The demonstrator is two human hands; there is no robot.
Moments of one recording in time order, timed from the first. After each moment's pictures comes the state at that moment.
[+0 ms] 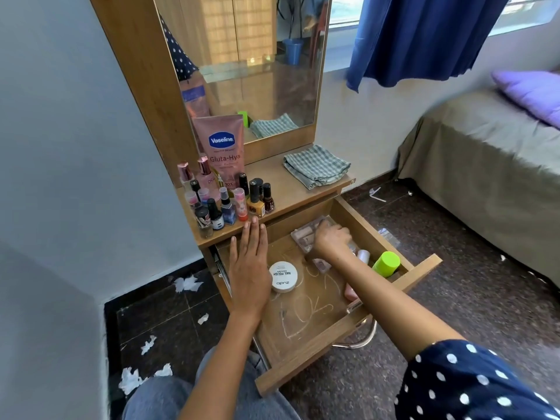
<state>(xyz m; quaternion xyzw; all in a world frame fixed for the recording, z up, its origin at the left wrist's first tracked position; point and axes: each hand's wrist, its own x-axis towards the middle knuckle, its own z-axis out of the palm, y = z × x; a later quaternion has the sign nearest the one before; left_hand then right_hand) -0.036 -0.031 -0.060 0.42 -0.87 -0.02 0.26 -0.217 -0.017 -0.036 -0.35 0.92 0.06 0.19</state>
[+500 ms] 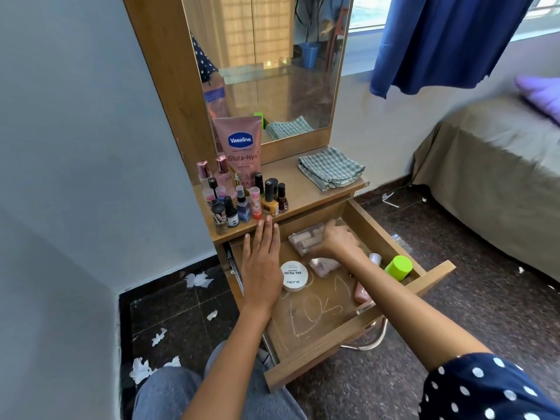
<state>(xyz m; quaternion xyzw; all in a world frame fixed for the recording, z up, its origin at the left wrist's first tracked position) -0.036 -0.030 -0.055 0.43 -0.87 -0.02 0.24 -0.210 -0.012 -0.025 -0.36 0.90 -0.06 0.25</state>
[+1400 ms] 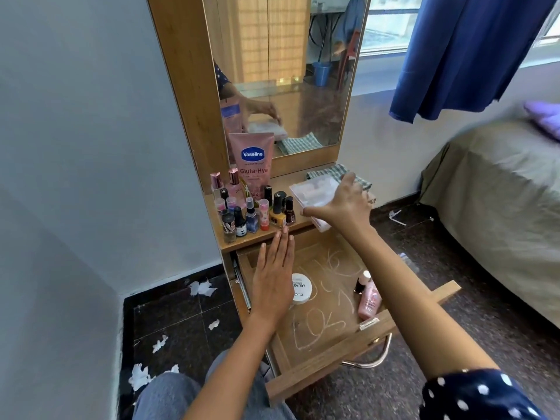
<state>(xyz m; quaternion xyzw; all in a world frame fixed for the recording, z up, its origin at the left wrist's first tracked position) -0.041 -0.022 -0.053 0.40 -0.89 0.03 0.20 -0.207 -0.025 0.069 -0.41 0.87 -0.27 0.04</state>
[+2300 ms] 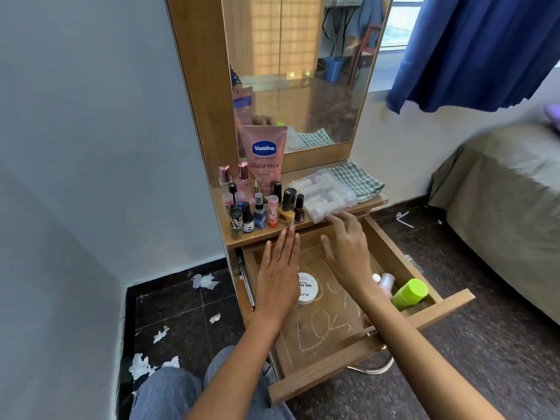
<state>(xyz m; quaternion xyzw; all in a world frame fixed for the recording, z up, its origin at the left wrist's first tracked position) -0.043 -0.027 -0.059 0.42 -0.88 0.02 0.20 -0.193 0.006 -0.028 -0.55 0.76 -0.34 -0.09</state>
